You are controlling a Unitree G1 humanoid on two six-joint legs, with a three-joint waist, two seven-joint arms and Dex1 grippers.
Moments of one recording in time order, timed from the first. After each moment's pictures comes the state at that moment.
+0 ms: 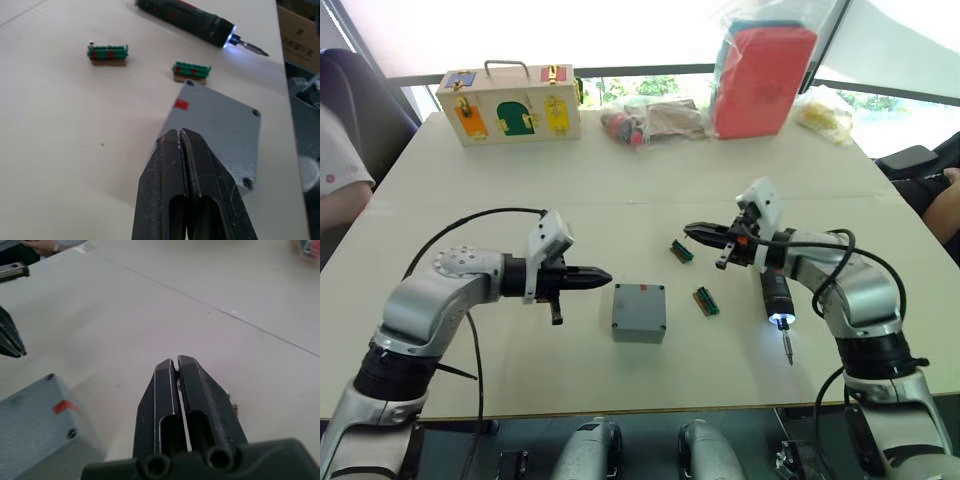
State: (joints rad) left arm -0.46 0.78 -0.06 -0.29 -0.59 0.82 -1.09; right arm -0.47 -0.57 0.02 -0.29 0.38 0.70 0.85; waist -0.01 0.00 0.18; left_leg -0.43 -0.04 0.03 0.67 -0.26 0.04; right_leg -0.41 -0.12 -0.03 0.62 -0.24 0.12
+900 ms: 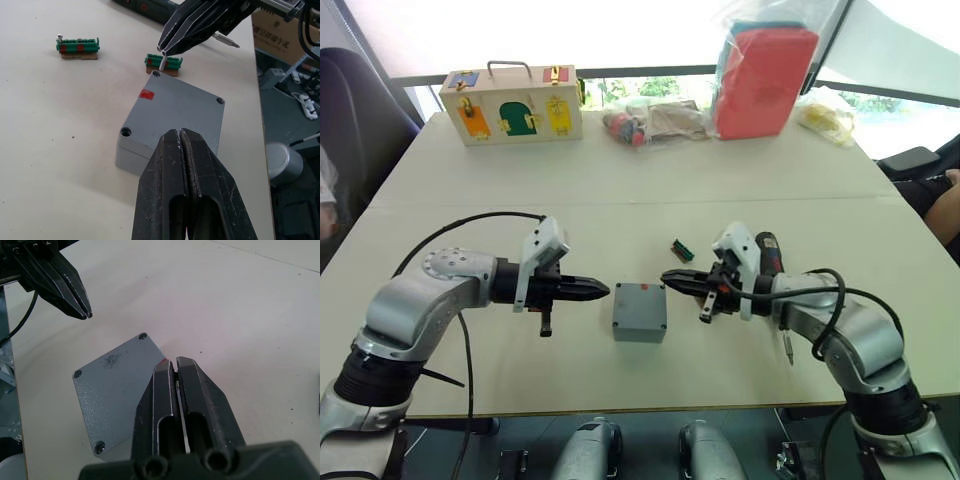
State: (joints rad) left arm -0.46 0.81 -0.06 -0.31 -0.62 0.82 -1.11; right arm -0.37 -0.56 0.11 -0.45 0.45 0.80 0.75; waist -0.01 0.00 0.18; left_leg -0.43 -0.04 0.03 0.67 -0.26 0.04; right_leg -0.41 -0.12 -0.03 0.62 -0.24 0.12
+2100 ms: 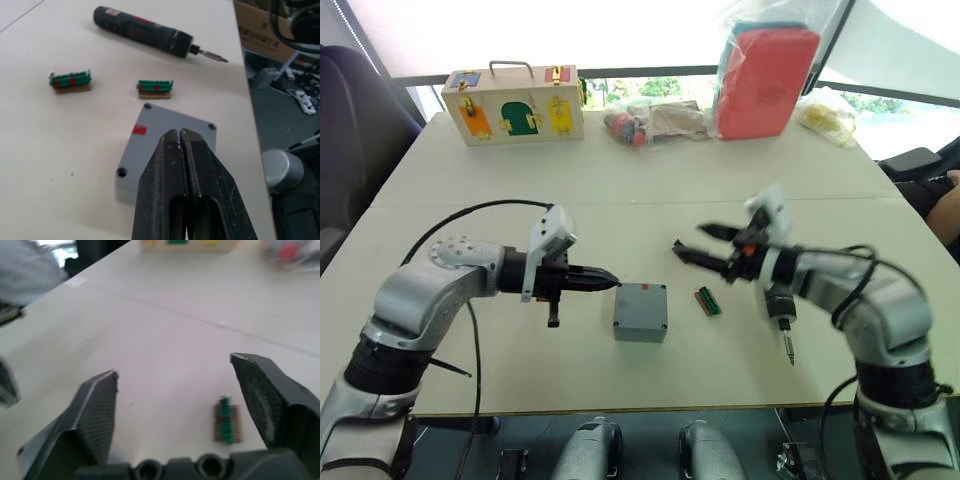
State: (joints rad) left arm -0.57 0.77 -0.12 -0.30 -0.62 0.79 -1.14; right arm -0.59 -0.60 -0.21 -0.39 0.61 1.11 0.56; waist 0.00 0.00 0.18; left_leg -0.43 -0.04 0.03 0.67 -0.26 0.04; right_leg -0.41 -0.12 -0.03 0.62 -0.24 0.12
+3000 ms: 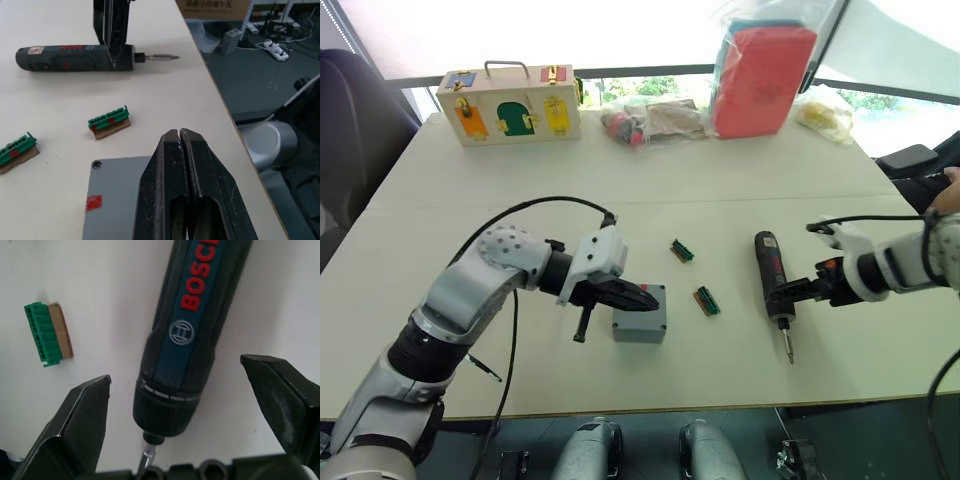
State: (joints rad) left arm -0.61 0.70 -0.28 -0.35 -0.47 0.60 -1.22; right arm -0.82 -1.03 0.22 0.13 0.92 1.61 0.43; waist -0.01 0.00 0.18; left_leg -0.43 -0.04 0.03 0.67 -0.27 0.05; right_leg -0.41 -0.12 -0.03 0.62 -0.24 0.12
